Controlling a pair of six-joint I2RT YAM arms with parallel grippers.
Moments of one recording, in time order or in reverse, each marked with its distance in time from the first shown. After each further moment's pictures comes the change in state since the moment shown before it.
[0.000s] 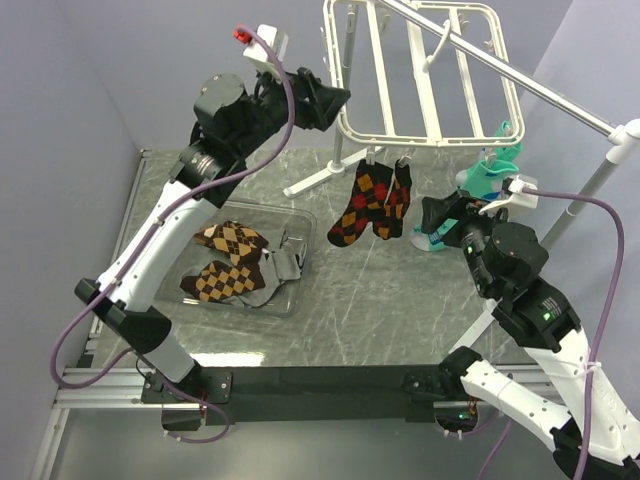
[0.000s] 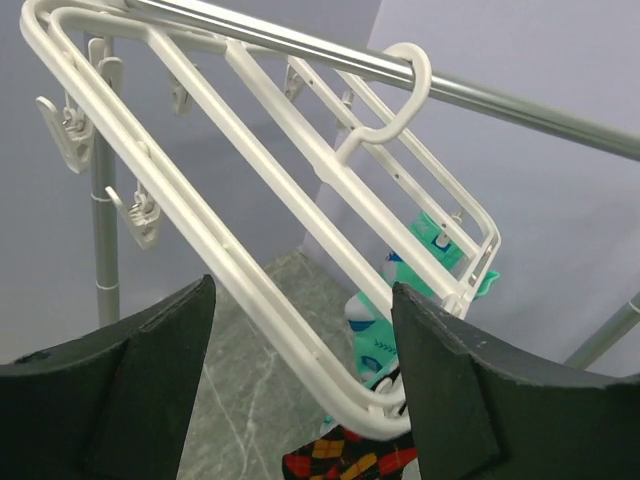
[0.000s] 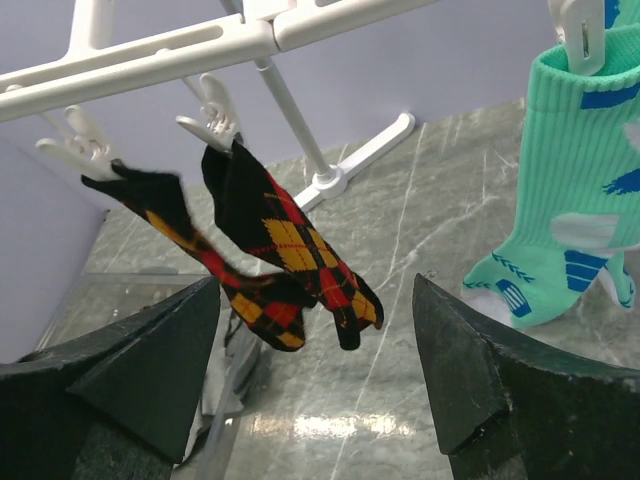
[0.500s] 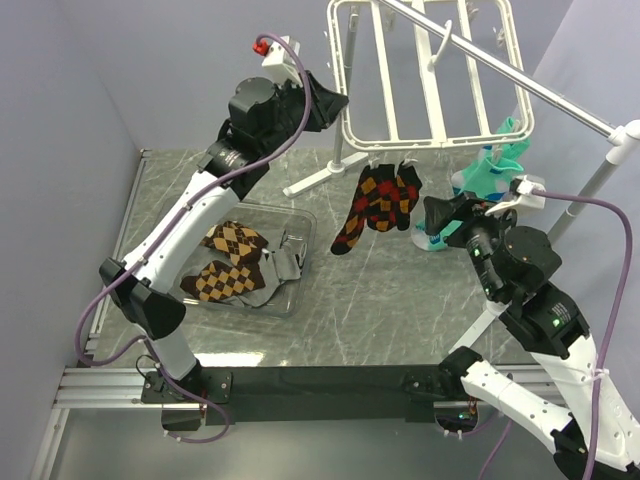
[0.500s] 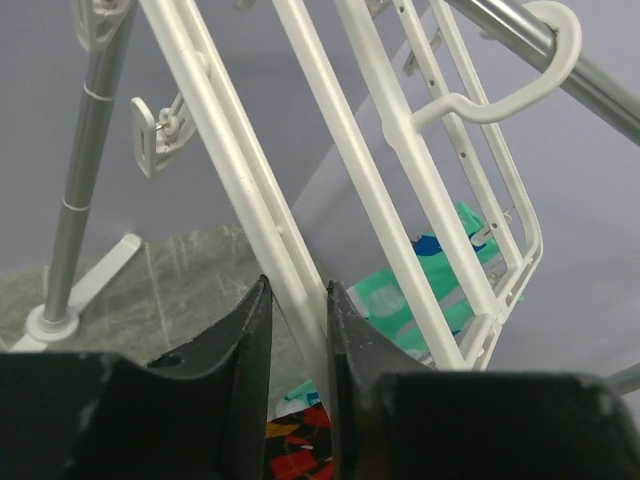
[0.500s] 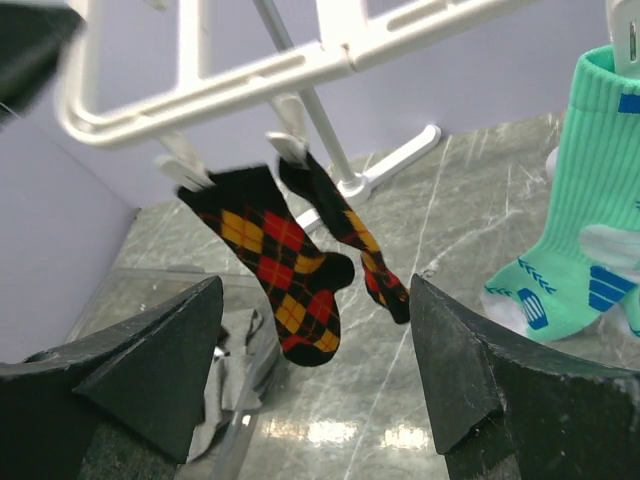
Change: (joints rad) left arm 0.002 0.127 0.021 -0.020 -0.088 -0.202; right arm 0.000 -0.024 0.023 0.002 -0.057 -0.012
